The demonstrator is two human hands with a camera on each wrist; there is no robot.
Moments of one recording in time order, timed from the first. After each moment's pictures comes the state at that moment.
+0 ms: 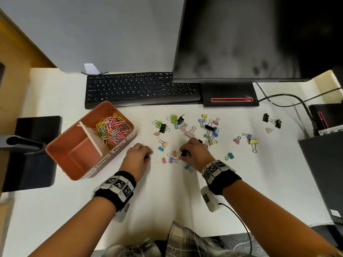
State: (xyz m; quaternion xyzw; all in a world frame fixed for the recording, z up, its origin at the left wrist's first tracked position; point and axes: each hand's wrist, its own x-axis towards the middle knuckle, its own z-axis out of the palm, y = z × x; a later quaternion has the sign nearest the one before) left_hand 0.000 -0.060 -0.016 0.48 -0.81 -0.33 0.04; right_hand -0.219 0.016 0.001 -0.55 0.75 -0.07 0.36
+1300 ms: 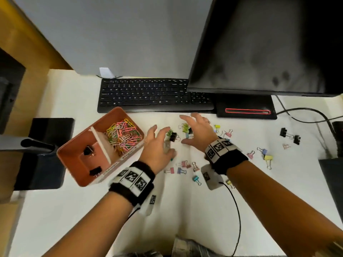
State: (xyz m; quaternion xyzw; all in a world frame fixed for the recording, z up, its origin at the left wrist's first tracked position) left_hand -0.056 -0.087 0.046 0.54 -0.73 -0.41 0.06; right_hand -0.234 -0.081 0.028 -0.59 0.75 -0.03 0.29
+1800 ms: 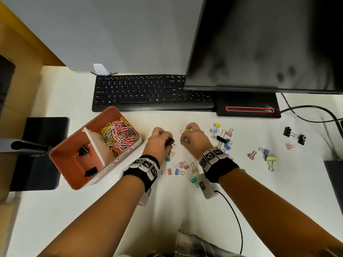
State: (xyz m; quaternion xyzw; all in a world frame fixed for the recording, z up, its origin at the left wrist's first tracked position) left_hand -0.076 -0.107 -0.017 0.52 -0.78 -0.36 0.04; right_hand -0.231 -0.070 -0.009 -0.57 0.74 -0.08 0.33
